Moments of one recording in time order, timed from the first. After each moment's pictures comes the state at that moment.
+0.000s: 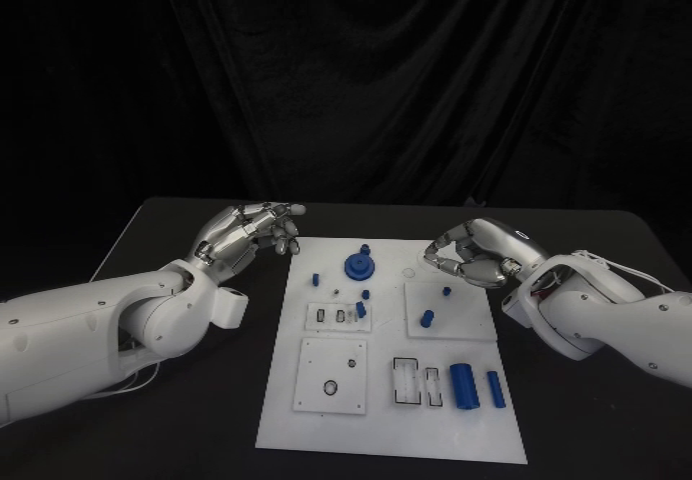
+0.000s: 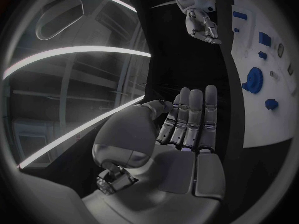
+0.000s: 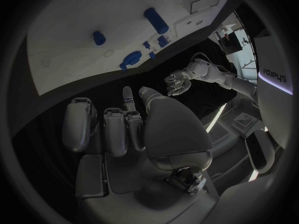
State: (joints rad) left arm 1.35 -0.97 -0.21 1.56 -0.06 -0.08 0.66; left_hand 1.17 0.12 0.43 0.07 0.58 0.78 0.19 0.26 0.11 0.71 0.14 0.98 0.43 0.87 0.09 1.34 0.70 0.16 0.57 0.19 1.11 0.64; right arm 1.39 -0.93 -0.25 1.59 -1.17 -0.60 0.11; right_hand 1.30 0.02 0.21 0.26 0.31 0.98 0.10 0.16 0.24 1.47 0.03 1.50 1.31 1.47 -0.04 1.46 1.31 0.06 1.44 0.07 1.30 1.31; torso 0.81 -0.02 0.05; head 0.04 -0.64
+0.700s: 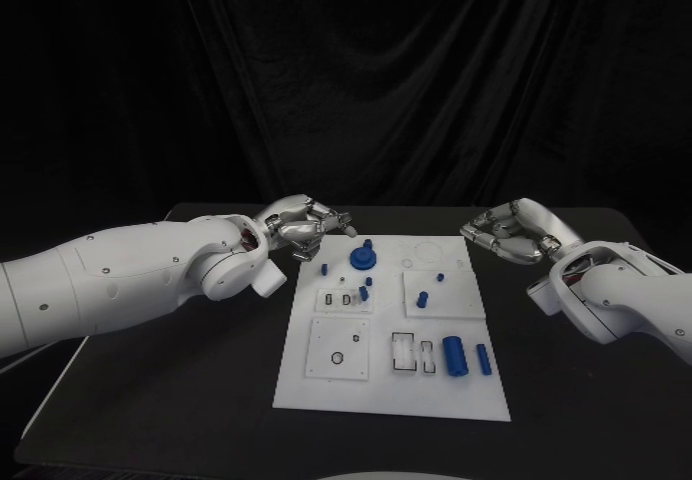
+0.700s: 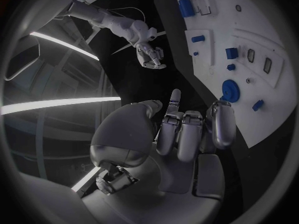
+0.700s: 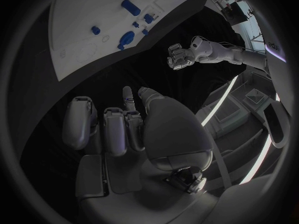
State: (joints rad) left arm 1.35 -0.82 -0.21 1.45 -0.47 -0.10 0.19; left_hand 1.13 0.08 0.34 0.28 0.33 0.88 0.14 0.34 0.21 1.47 0.08 1.57 1.31 1.47 0.03 1.57 1.31 0.08 1.28 0.15 1.50 1.28; right arm 1.32 -0.94 -0.25 1.52 -0.86 -0.57 0.19; right_hand 1.30 0.02 0.21 0.26 0.32 0.98 0.10 0.16 0.25 1.46 0.02 1.49 1.31 1.47 -0.04 1.44 1.31 0.07 1.43 0.06 1.27 1.31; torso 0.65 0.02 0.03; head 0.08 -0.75
